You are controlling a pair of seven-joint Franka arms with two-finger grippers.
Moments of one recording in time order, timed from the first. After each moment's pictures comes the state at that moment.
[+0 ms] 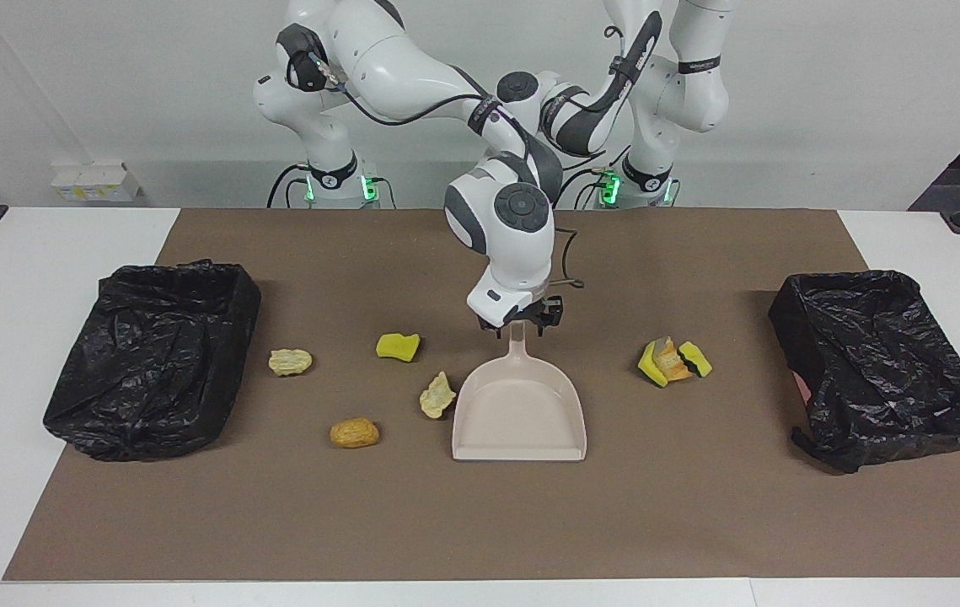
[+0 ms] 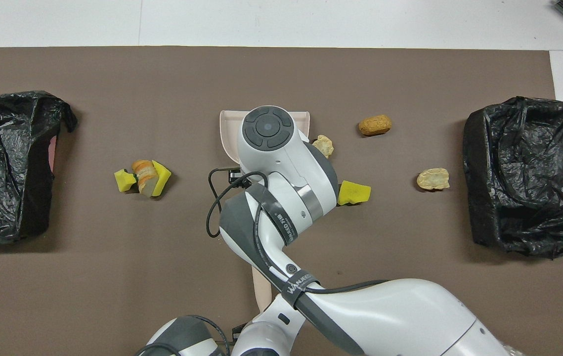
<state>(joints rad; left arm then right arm) -0.88 -0.13 -0.16 -2.48 -0.11 2.33 -1.01 0.57 0.59 0.07 -1.38 0.06 1.91 0.60</state>
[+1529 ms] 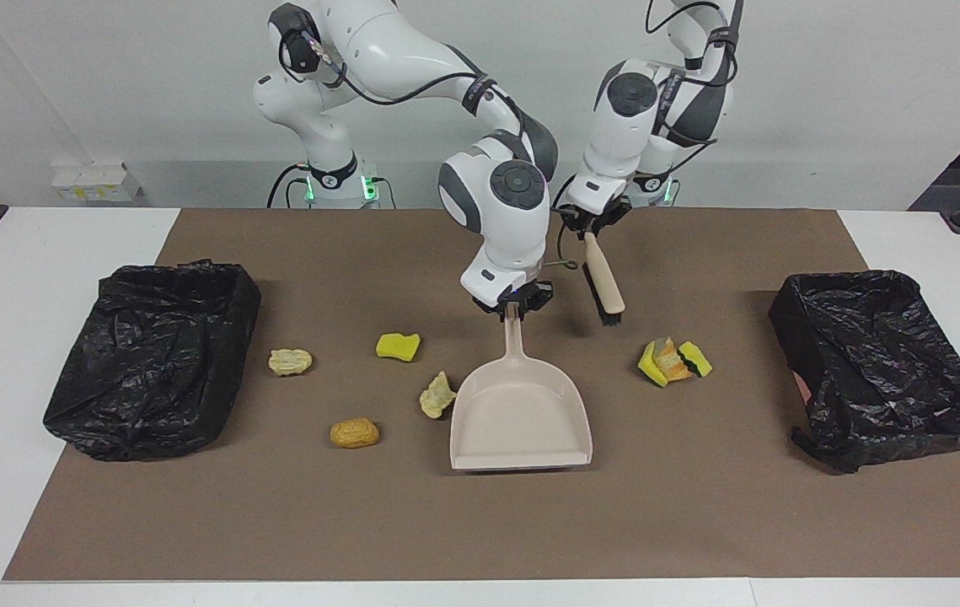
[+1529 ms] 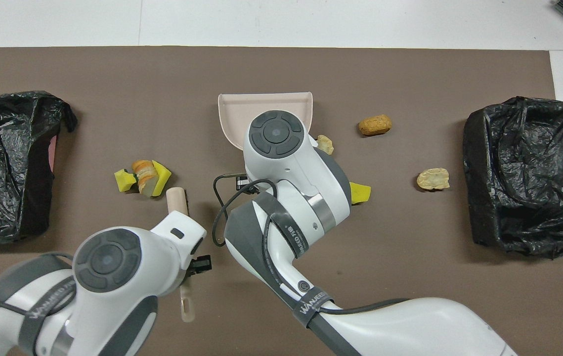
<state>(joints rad) -0.41 -0.25 -0.12 -2.30 -0.08 1.94 -0.63 0.56 0.49 0.06 -1.44 0.06 1.89 0.55</state>
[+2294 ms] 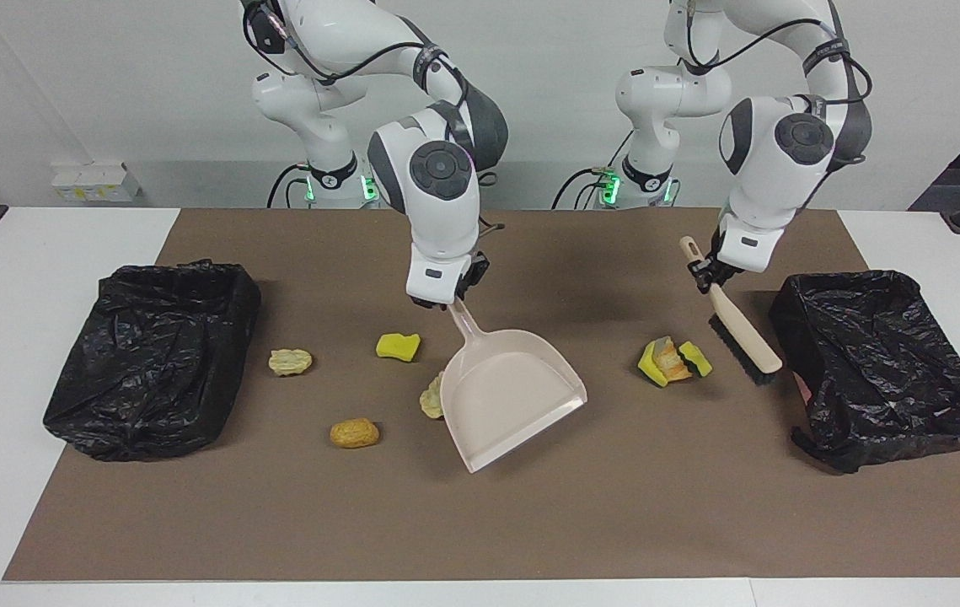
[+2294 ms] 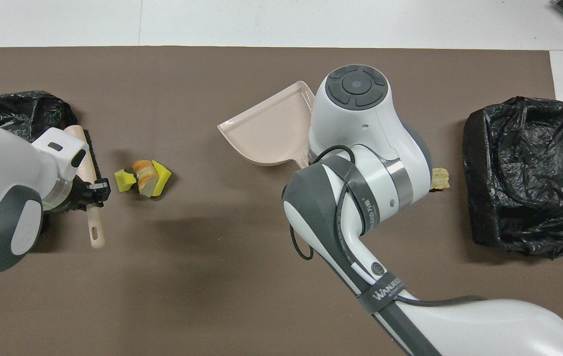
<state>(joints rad) -0.01 -0.01 -0.12 -2.07 0.07 1.96 -0.42 0.42 0.40 0.06 -1.44 0.05 1.65 -0.17</state>
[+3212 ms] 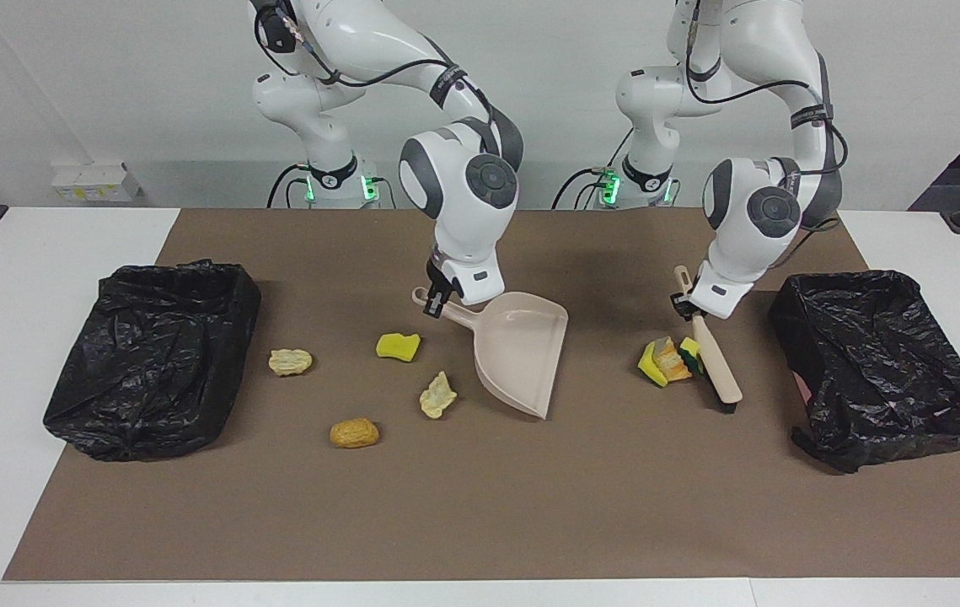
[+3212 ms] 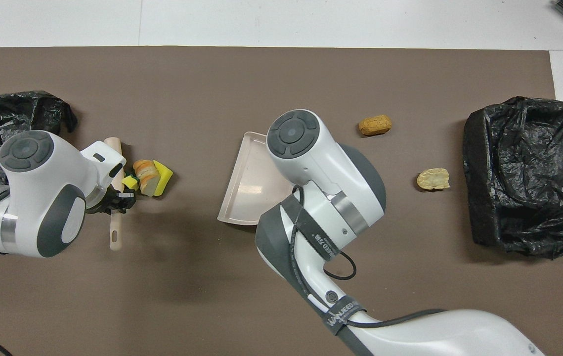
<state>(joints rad) -0.03 0.09 -0.15 -2.15 0.08 2.08 -0.31 0.52 0.41 0.07 -1.53 -0.20 1.68 -0.66</state>
